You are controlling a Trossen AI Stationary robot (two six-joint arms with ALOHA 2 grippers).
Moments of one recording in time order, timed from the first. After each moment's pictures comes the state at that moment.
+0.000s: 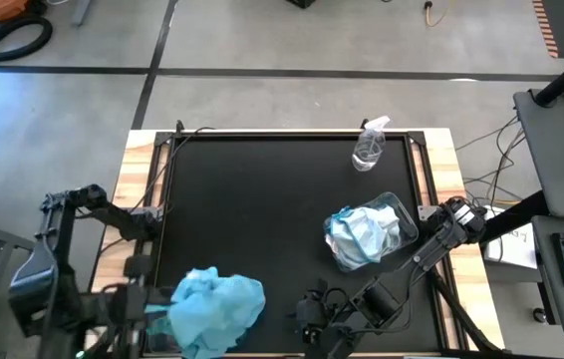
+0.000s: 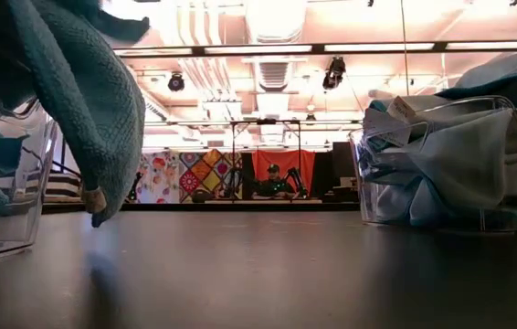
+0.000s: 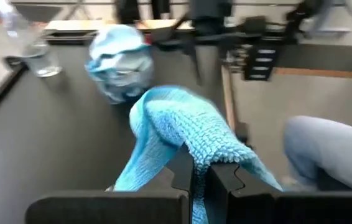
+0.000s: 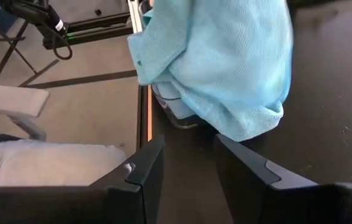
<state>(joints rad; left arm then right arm) -1.21 1.62 2.01 -1.51 -0.93 -1.07 0.67 1.94 1.75 -0.50 0.44 0.60</state>
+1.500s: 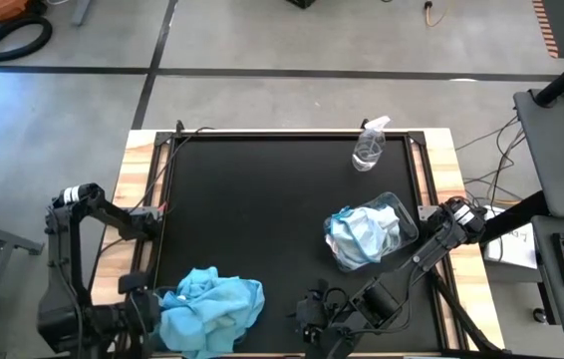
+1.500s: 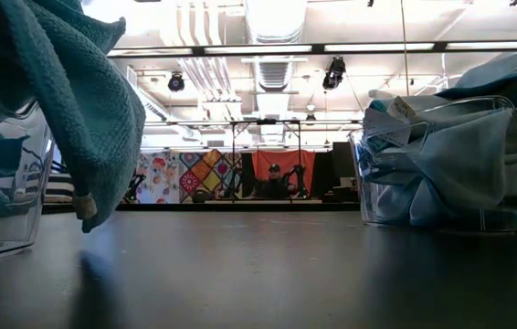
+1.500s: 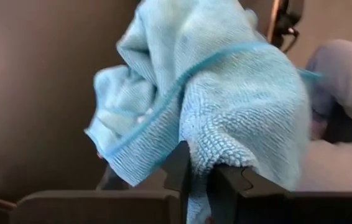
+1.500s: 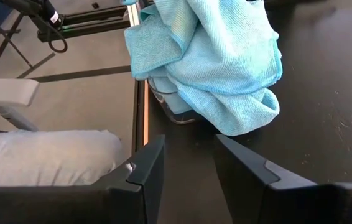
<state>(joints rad) -1.30 1.60 1.58 -1.46 -0.58 -1.60 0.67 1.94 1.75 -0.52 0.44 0.60</state>
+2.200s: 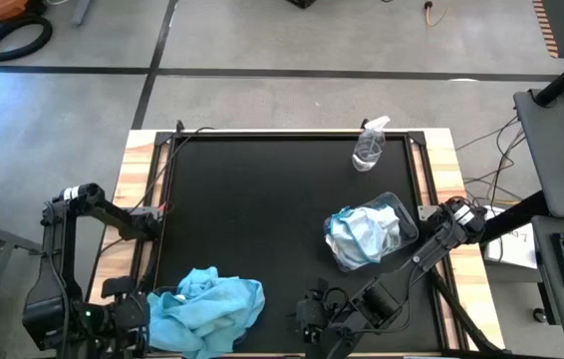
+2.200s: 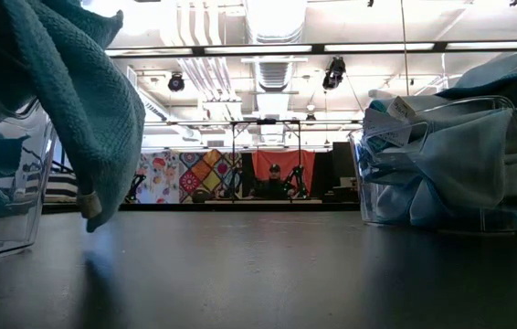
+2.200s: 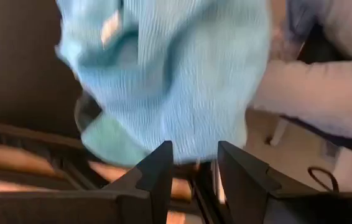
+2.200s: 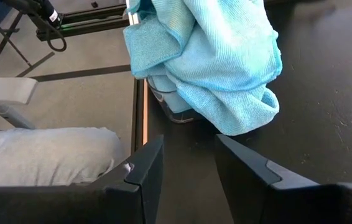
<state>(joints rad) -1.30 1.60 1.72 -1.50 -0.23 -1.55 0.67 1.94 1.75 -0.52 0.44 0.60</state>
